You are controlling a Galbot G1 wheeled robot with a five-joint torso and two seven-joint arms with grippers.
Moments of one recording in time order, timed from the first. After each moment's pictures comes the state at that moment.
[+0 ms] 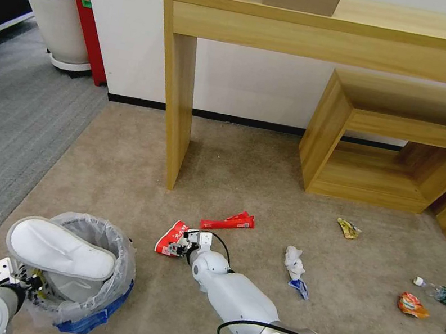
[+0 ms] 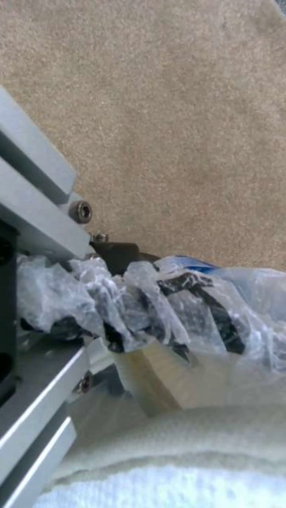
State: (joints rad) left arm 1.68 -1.17 -0.85 -2.14 -1.24 0.66 -0.83; right arm -0.55 1.61 -0.39 0.71 0.85 -0.23 0.15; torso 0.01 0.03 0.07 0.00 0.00
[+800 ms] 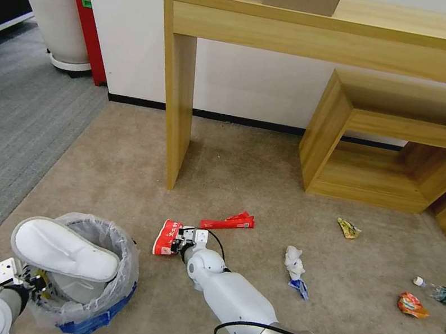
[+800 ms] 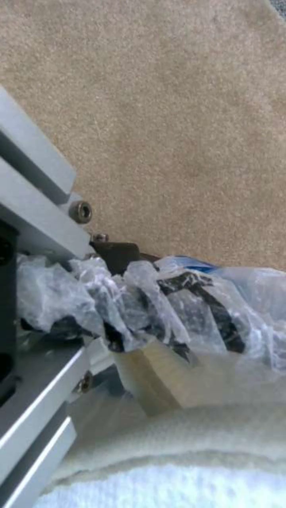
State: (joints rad) left arm 1.68 -1.17 -0.84 -2.16 -1.22 0.65 -0.82; right arm -0.55 1.61 -0.39 0.78 0.89 -0.24 0.19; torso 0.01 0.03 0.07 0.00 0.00
